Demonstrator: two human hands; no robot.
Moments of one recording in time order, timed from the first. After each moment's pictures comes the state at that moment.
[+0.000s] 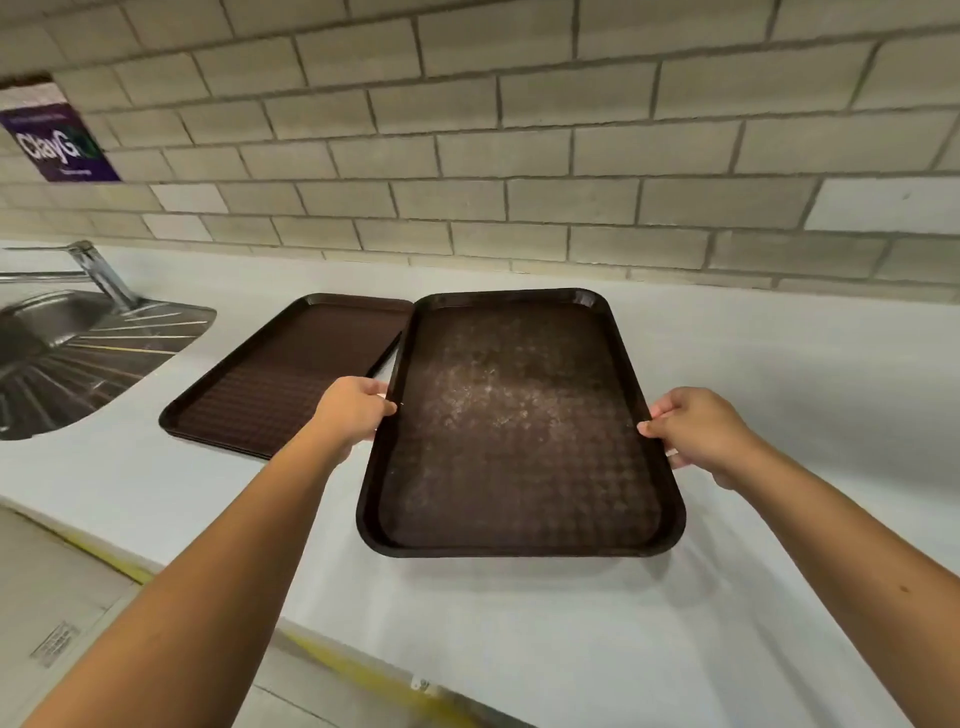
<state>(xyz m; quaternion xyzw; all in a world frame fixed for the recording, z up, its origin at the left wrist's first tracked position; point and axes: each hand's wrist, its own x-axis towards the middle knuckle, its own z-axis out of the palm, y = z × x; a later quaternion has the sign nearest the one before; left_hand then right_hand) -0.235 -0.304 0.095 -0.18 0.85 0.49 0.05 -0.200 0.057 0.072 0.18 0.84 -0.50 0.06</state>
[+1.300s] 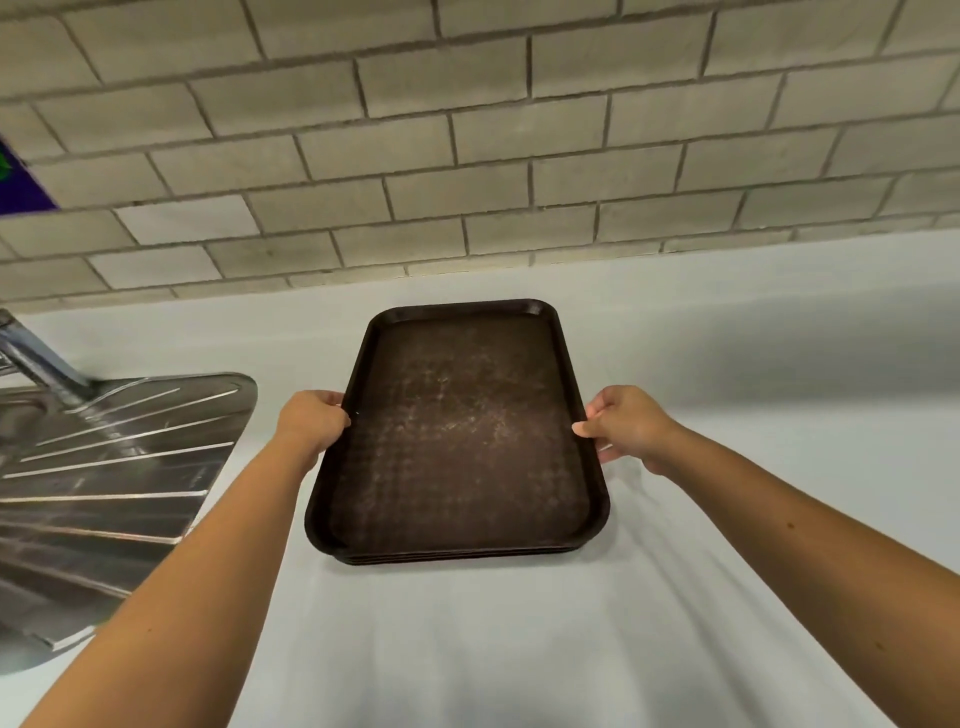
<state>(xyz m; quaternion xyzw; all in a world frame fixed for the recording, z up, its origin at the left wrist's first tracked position) -0.489 -0.698 0.030 -0.11 0.90 0.42 0.09 -0.347 -0.359 0.028 0.26 0.81 -0.53 0.05</state>
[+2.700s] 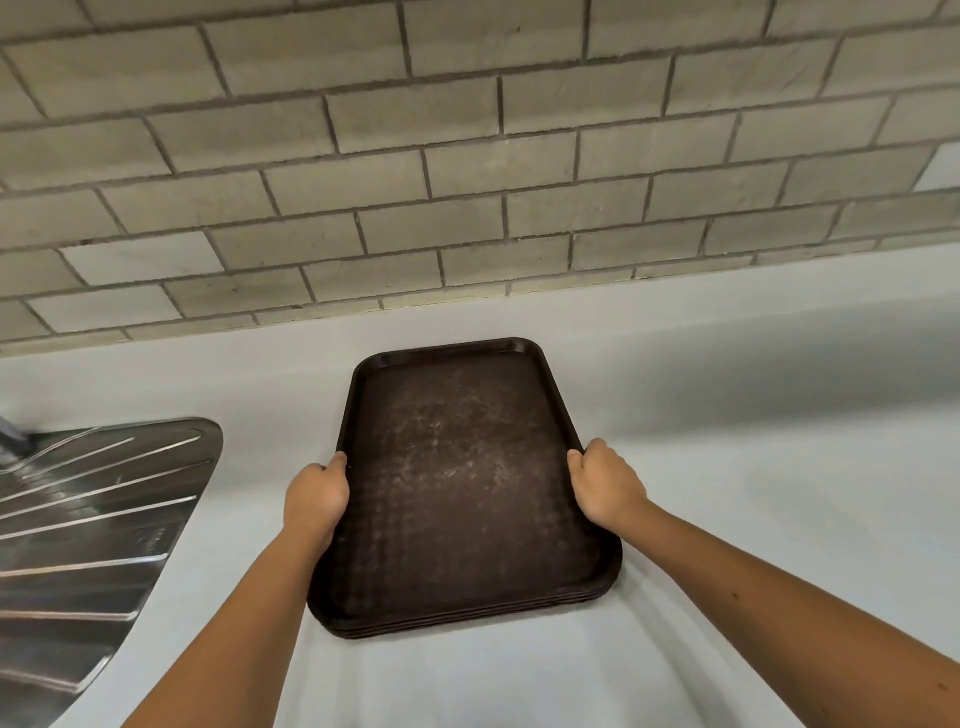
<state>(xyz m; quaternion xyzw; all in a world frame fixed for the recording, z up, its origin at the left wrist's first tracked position) -0.467 -0.670 -0.003 -0.14 0.90 0.39 0.08 -0.350 -0.384 -0.015 0.30 0.91 -0.29 -0.01</state>
